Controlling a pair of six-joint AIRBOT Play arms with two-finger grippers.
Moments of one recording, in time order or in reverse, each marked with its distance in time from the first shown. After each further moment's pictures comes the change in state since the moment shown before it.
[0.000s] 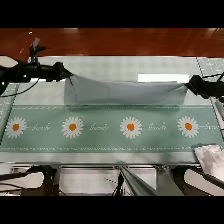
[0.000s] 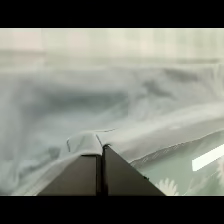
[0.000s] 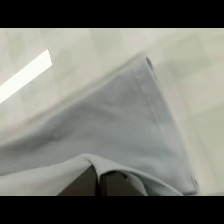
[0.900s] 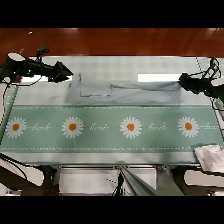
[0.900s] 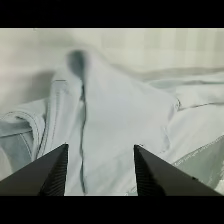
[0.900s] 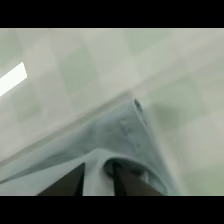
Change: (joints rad) left arm 0.080 -0.336 0.275 0.055 -0.183 -0.056; right arm 0.082 -0.241 0.113 -0.055 -0.179 0.027
